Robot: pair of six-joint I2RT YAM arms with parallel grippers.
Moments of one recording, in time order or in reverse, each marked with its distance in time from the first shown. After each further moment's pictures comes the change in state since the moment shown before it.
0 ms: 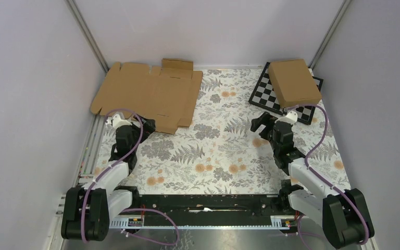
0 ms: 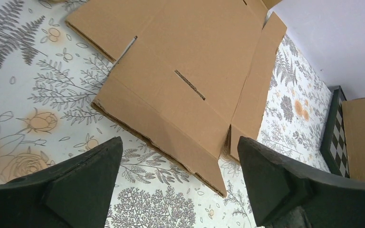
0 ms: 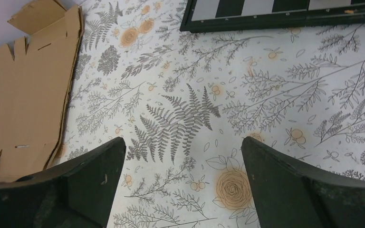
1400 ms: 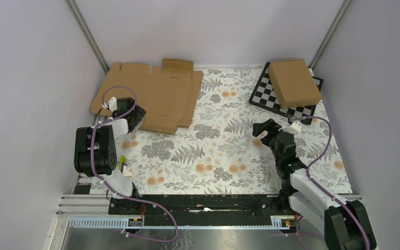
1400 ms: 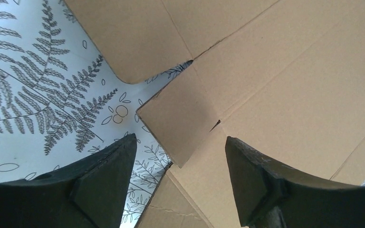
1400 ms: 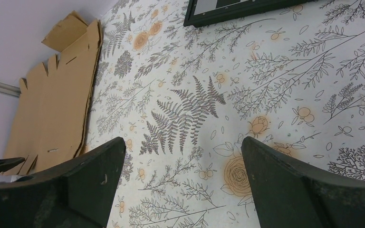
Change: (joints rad) left arm 0.133 0.614 0.545 -0.340 -0.131 -0.078; right arm 0.000 -0.121 -0.161 0.105 -0.004 0.133
